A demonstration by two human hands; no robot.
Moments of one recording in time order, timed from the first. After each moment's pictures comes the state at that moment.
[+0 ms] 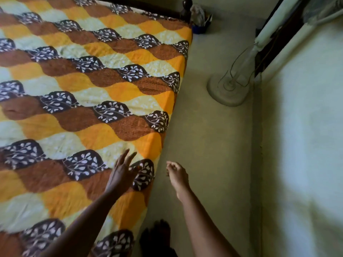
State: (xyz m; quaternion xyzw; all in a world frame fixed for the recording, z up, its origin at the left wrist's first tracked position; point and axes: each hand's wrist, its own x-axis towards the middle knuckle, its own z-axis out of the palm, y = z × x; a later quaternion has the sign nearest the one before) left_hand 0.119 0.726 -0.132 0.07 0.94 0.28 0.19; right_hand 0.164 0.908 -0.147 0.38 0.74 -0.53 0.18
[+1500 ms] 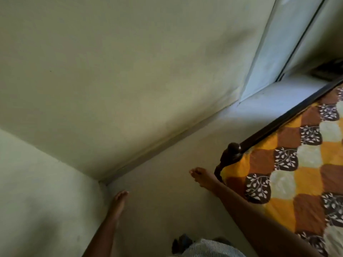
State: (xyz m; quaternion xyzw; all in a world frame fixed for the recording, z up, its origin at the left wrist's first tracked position) left_hand 1.225 0.661 -0.025 -0.85 0.07 0.37 -0.37; right_hand 0.985 0.449 0.006 -0.67 0.48 0.04 0.56
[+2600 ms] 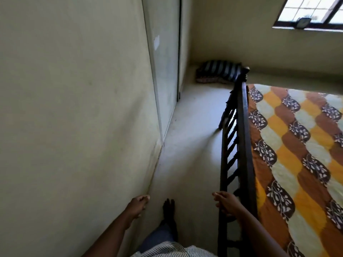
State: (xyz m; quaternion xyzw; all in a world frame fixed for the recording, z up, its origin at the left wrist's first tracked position) left_hand 1.220 -0.118 -0.042 -0.69 0.42 0.59 -0.06; right_hand 0.906 -0.045 -0.045 -0.23 0.77 -0.21 0.56
